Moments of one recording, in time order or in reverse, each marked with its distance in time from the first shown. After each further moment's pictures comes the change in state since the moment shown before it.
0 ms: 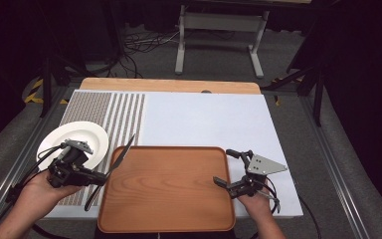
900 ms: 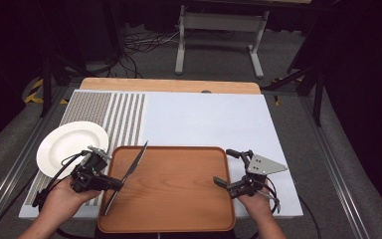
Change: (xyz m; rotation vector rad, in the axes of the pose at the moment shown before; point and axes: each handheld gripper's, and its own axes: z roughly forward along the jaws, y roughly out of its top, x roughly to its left) left arm -0.004 0.006 0.049 0.029 -0.031 -0.053; right arm 0.000 0.000 0.000 0.004 0.002 -0.008
